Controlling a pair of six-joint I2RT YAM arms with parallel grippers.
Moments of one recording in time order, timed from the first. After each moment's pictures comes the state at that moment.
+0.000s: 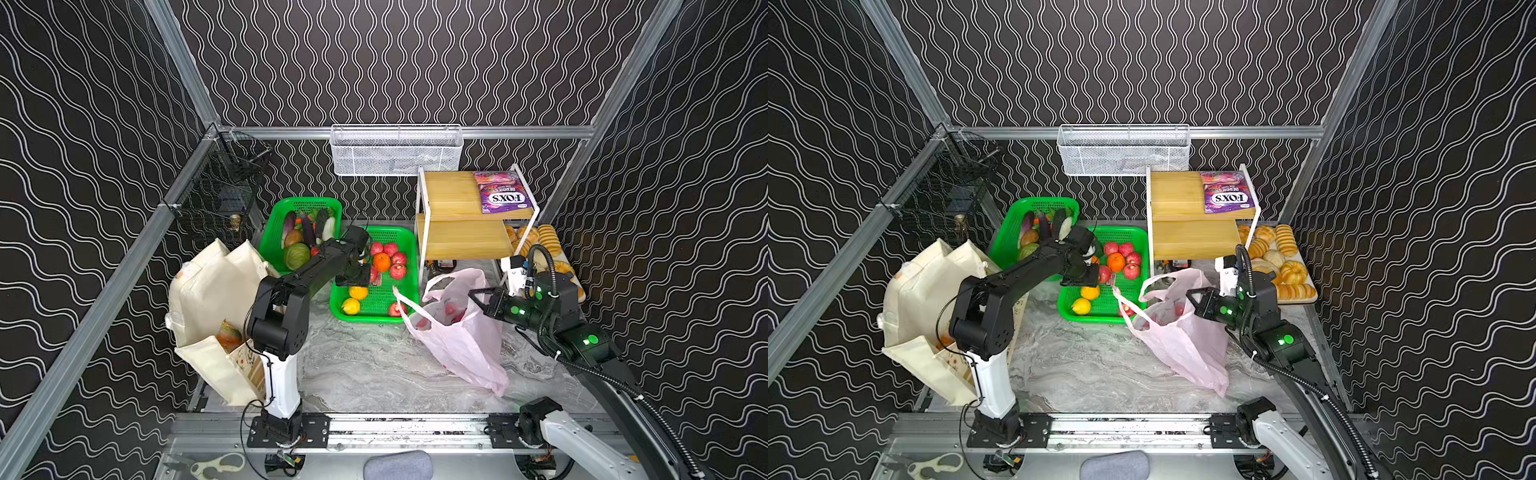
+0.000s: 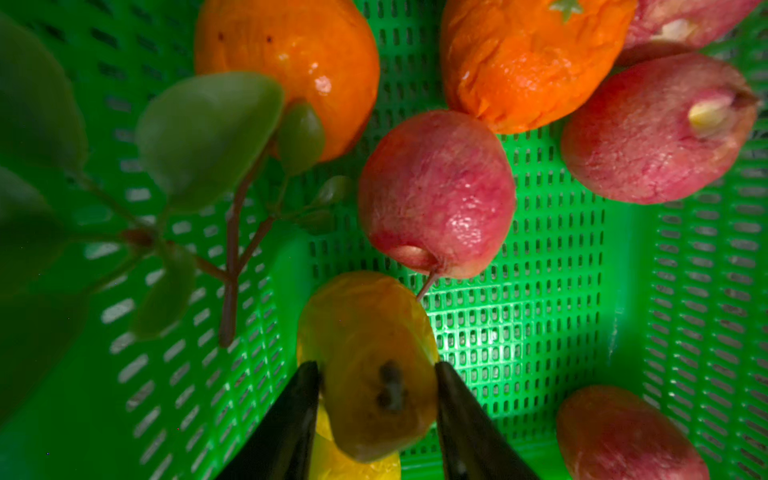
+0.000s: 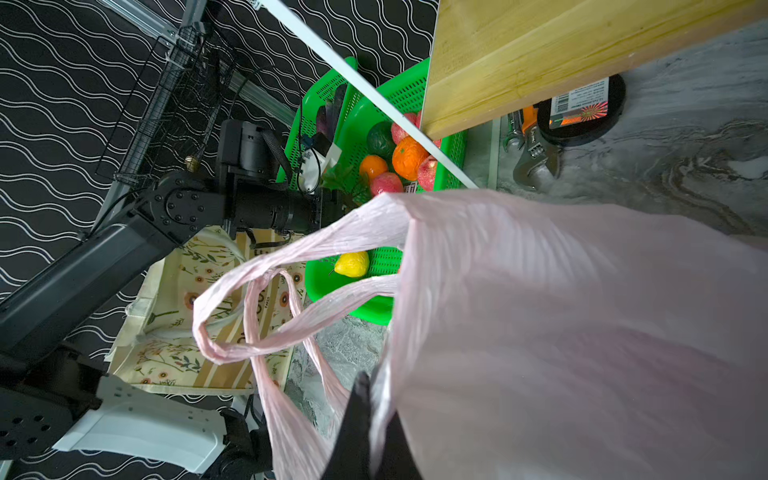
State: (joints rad) left arm -0.38 1.94 1.53 -0.82 -0.03 -0.25; right arm 0.36 0.81 0.89 -0.54 -0.41 0.68
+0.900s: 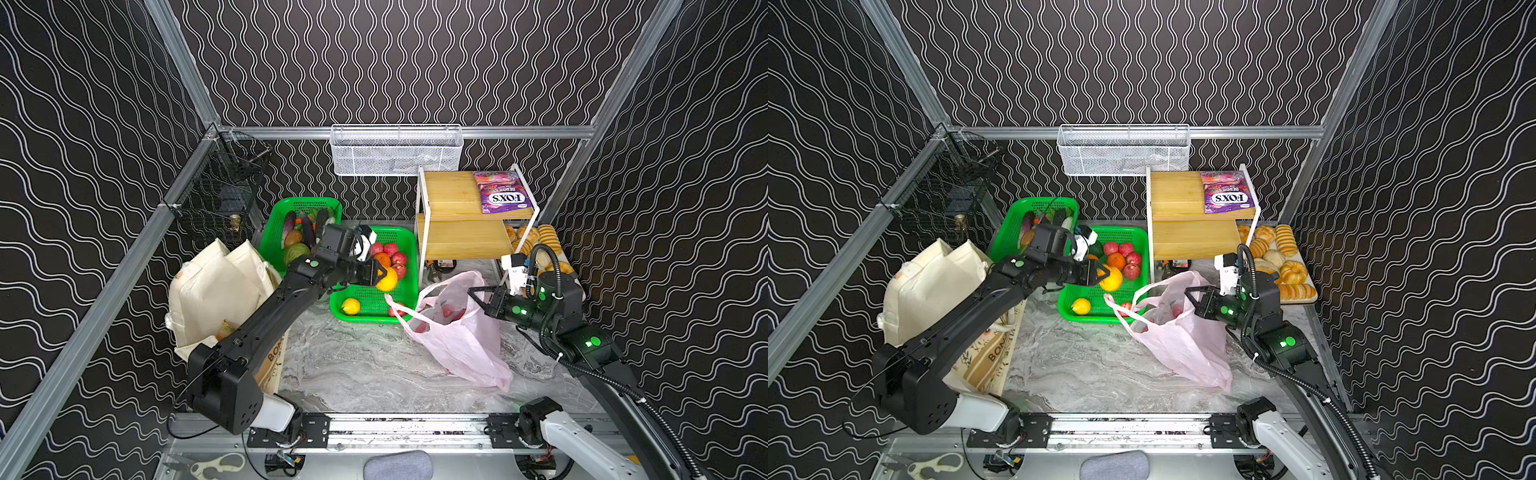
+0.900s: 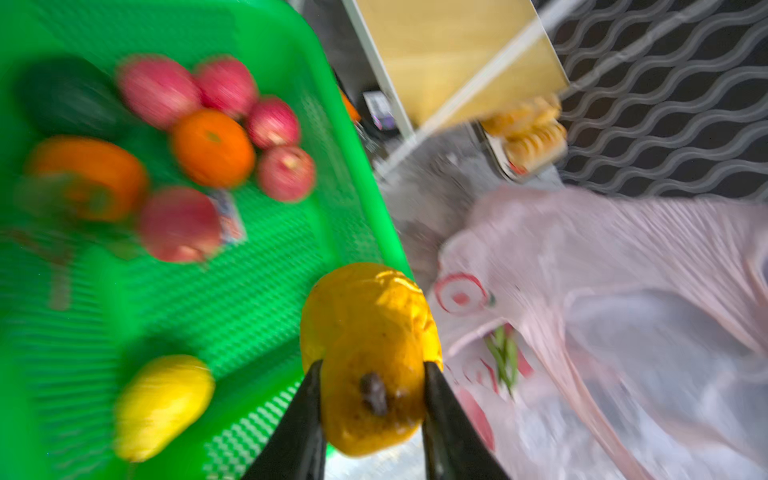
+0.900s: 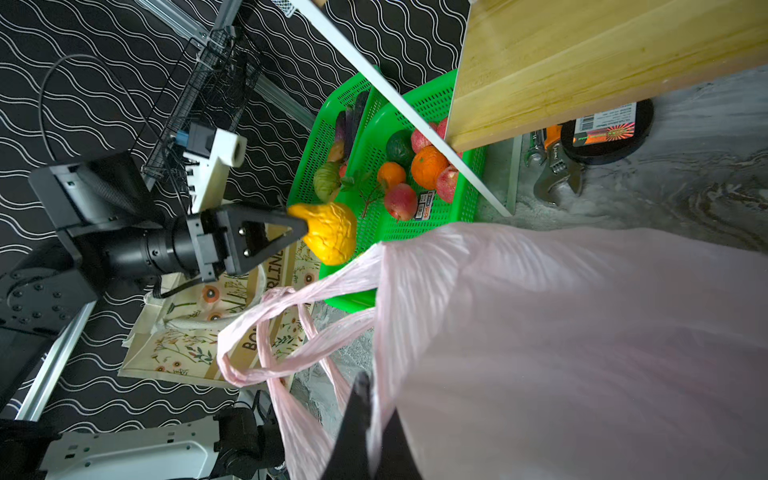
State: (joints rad) left arm -0.49 1.43 1.28 -0.64 0.41 -0.31; right arm 0.36 0.81 0.89 -0.50 -0.44 0.66
